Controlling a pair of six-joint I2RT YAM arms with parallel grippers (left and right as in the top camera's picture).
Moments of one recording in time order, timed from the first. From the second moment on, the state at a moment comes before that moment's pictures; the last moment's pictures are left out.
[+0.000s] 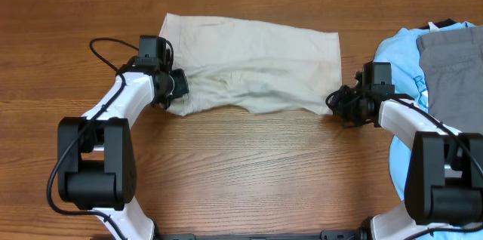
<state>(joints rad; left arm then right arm) -0.05 1.90 1.18 -0.46 0.11 -0.31 -0.04 1.76 0.87 -0.29 -0.29 0.56</state>
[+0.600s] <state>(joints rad) -0.05 1.90 1.35 -0.59 0.07 -0.21 -0.04 1.74 1.05 -0.30 -0.39 0.50</state>
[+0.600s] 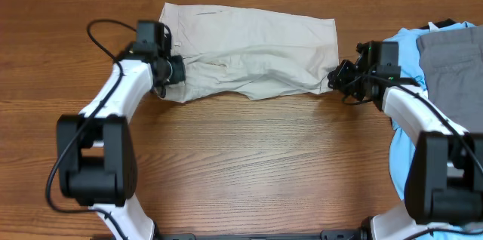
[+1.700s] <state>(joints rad) -0.05 1.60 1.17 -1.17 -0.02 -0.32 -0.05 1.41 1.00 -1.19 -0.28 0.36</state>
